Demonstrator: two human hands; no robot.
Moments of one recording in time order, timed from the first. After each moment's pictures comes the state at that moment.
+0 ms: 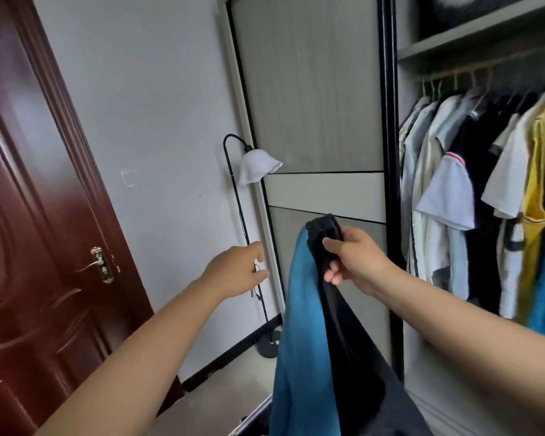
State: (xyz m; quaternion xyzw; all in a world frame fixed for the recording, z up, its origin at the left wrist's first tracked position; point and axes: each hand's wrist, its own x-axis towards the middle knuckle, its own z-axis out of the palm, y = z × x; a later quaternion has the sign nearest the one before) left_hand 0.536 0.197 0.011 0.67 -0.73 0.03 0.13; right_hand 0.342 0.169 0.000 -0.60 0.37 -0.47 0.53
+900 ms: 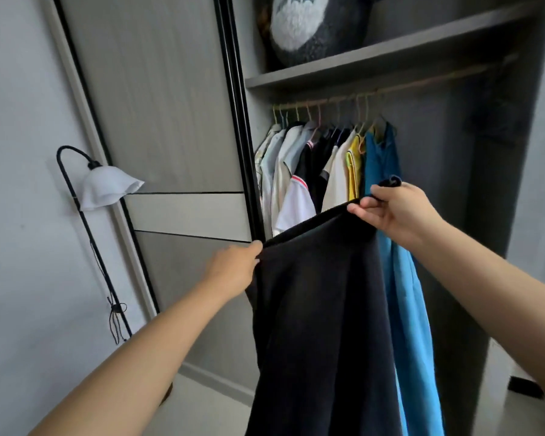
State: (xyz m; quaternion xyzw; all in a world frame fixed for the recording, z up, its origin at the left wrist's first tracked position) left_hand 0.299 0.083 0.001 0.53 -0.83 0.16 0.13; right_hand 0.075 0.150 0.063 -0.34 0.36 -0.73 0.47
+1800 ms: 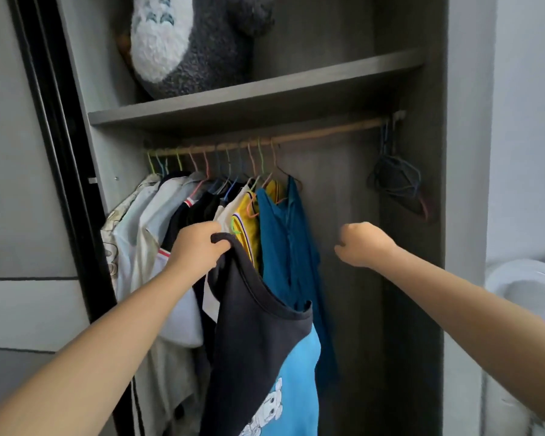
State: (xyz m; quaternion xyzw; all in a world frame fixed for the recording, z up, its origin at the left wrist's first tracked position) left_hand 0.024 -0.139 0.081 0.43 -0.81 -0.07 0.40; right_hand -0.207 -0.044 0.073 -0.55 0.81 -0.18 -0.08
